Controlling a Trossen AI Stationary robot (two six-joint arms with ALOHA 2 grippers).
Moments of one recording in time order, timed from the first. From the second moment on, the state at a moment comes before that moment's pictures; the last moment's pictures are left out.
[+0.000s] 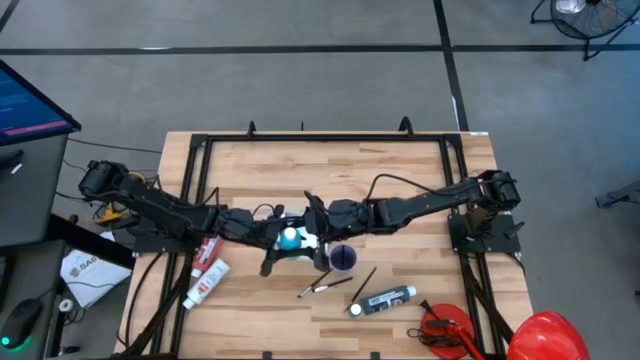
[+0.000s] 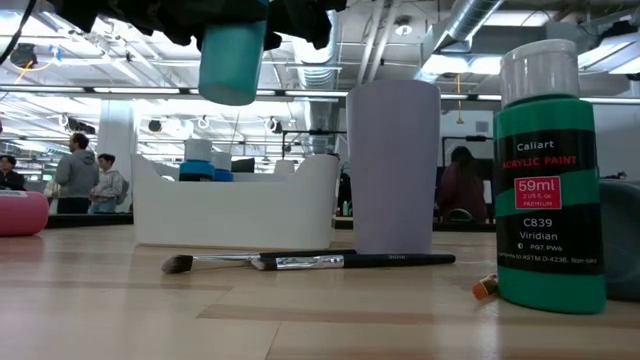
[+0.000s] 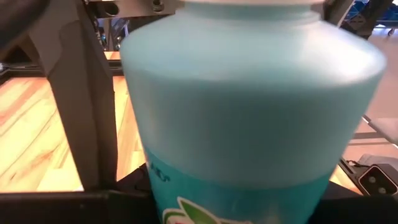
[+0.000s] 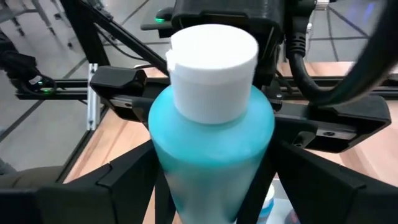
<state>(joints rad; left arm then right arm) -0.26 1.26 0.60 0.42 -0.13 -0.06 0.15 1.80 1.34 0.10 0.05 0.09</state>
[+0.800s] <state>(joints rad) -0.26 1.26 0.60 0.45 -0.16 -0.06 0.18 1.80 1.34 0.18 0.18 0.14</state>
